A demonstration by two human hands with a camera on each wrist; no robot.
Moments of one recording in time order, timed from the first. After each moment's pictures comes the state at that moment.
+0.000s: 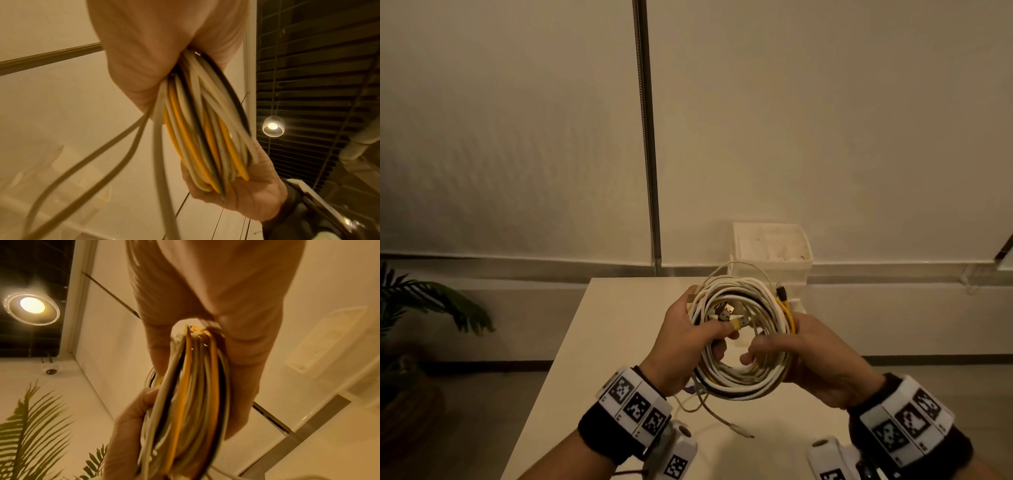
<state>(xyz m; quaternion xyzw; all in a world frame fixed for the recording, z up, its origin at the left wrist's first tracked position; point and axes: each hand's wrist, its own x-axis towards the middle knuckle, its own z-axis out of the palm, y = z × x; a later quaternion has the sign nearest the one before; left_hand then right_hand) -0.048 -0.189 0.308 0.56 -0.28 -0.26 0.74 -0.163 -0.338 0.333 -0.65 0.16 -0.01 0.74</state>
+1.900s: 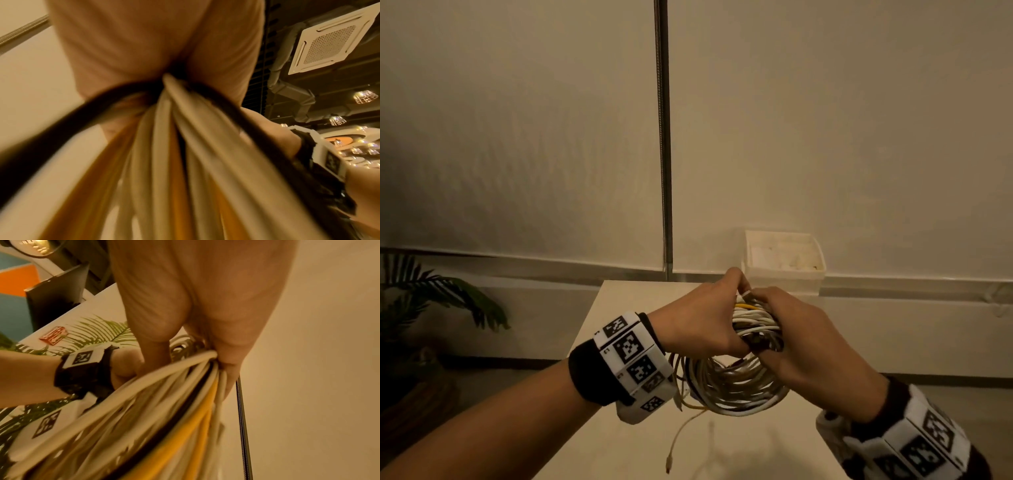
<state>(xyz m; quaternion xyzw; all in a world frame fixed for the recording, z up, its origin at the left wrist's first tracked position) -0.033 -0.190 0.371 0.78 -0.52 -0.16 0.29 -0.156 -0.325 0.349 -0.94 -0.07 -0.22 0.23</state>
